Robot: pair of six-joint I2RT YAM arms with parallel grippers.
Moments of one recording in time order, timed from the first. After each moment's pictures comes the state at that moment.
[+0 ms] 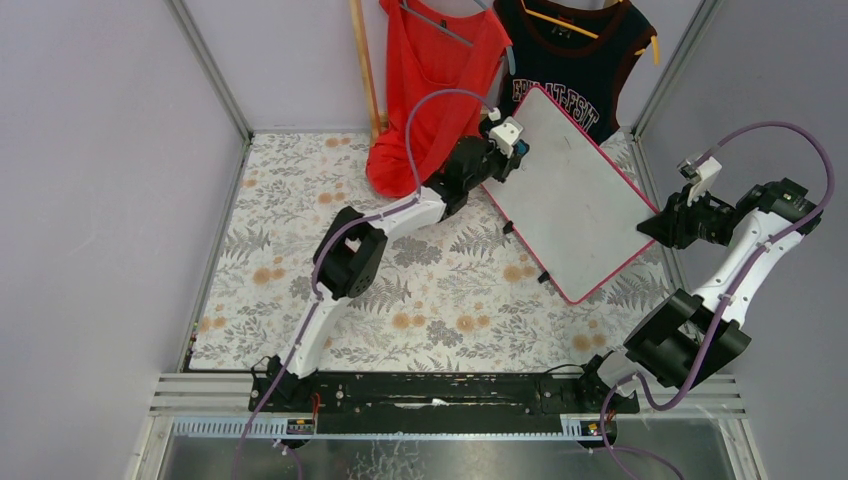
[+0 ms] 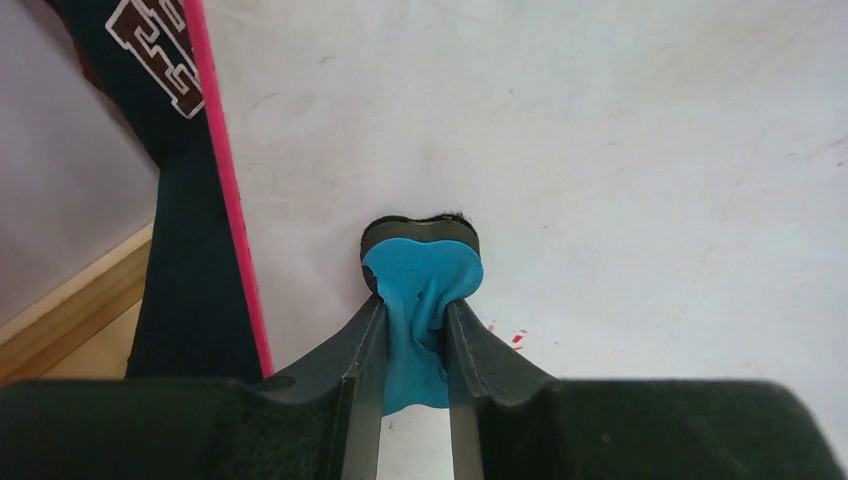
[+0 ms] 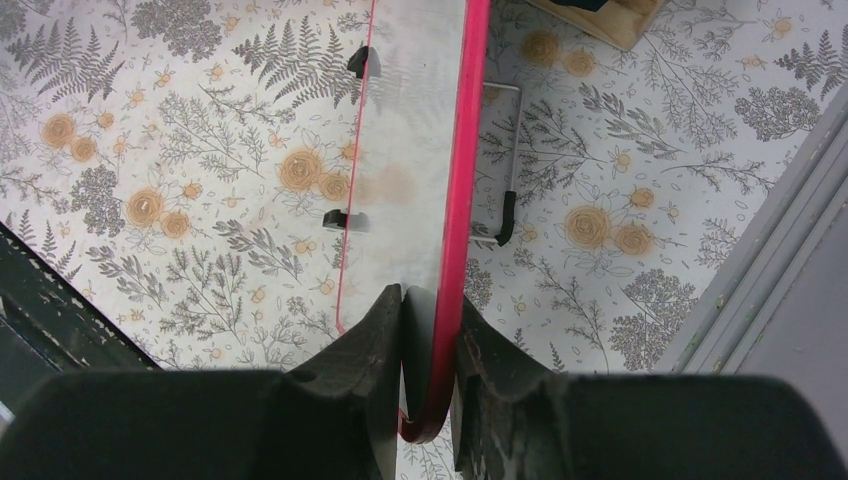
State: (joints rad) left arm -0.68 2.35 1.90 0.39 0.11 0.07; right arm -0.77 1.44 1.49 -1.49 -1.02 -1.26
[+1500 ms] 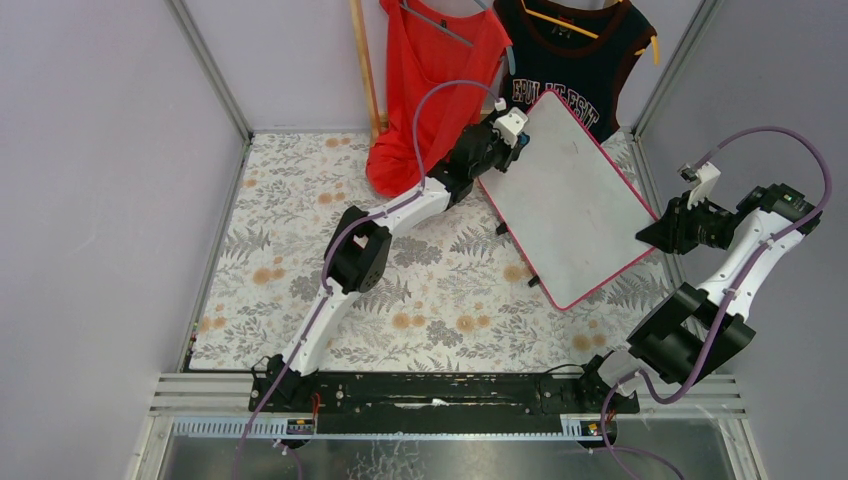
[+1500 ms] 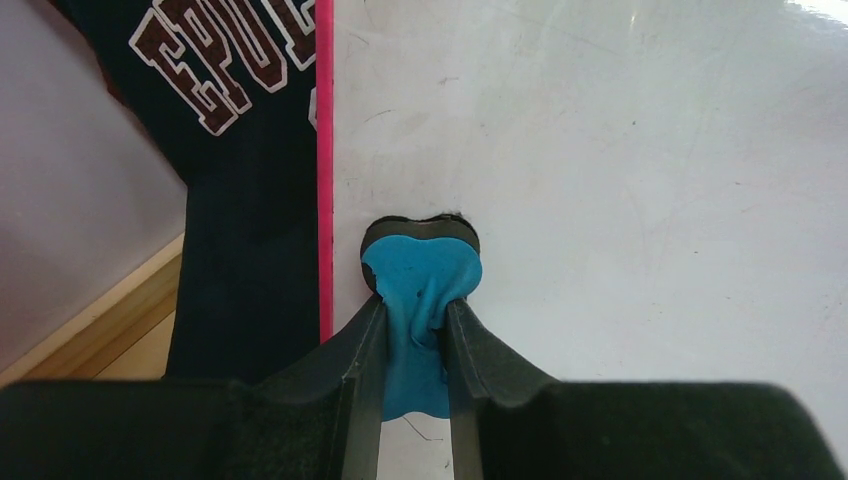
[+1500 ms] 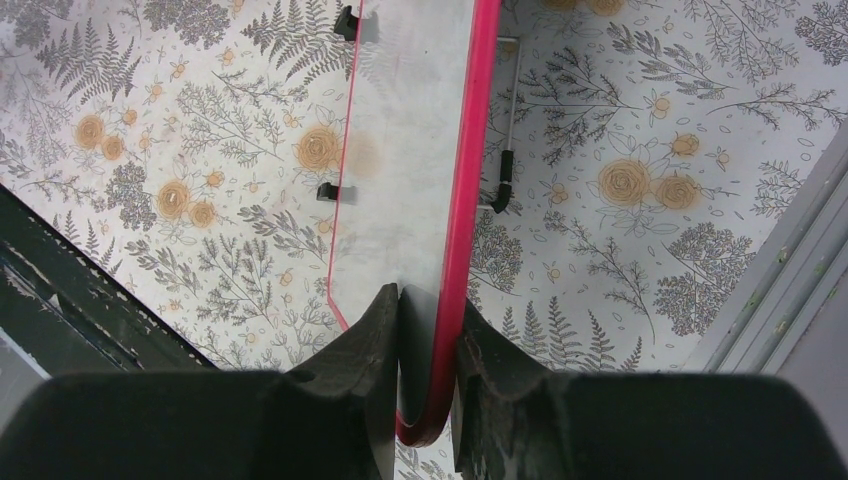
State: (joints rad) left arm -0.66 2.48 2.16 0.23 0.10 0.13; right arm -0.78 1.47 1.47 -1.51 -0.97 -1.21
